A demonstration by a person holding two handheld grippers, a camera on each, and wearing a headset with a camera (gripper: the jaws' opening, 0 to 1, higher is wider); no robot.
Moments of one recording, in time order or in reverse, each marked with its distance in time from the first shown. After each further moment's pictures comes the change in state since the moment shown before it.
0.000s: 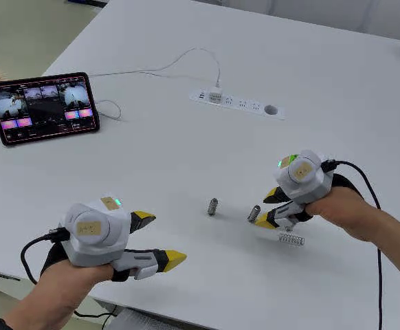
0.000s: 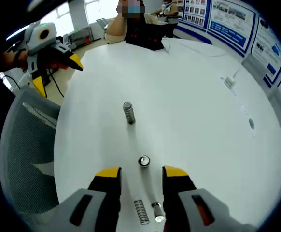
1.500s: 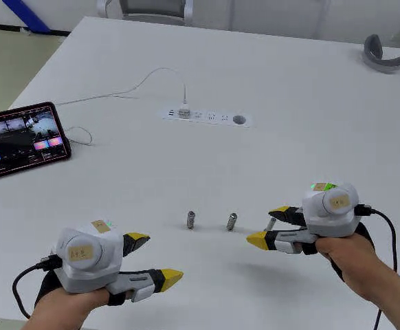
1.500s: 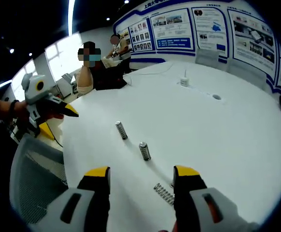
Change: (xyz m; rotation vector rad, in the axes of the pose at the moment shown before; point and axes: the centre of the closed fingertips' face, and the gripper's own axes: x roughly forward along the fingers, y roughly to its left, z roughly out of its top) left arm 0.019 -0.023 0.012 0.009 0.003 -0.042; right arm -0.053 0.015 -0.026 0.405 -0.375 -0.160
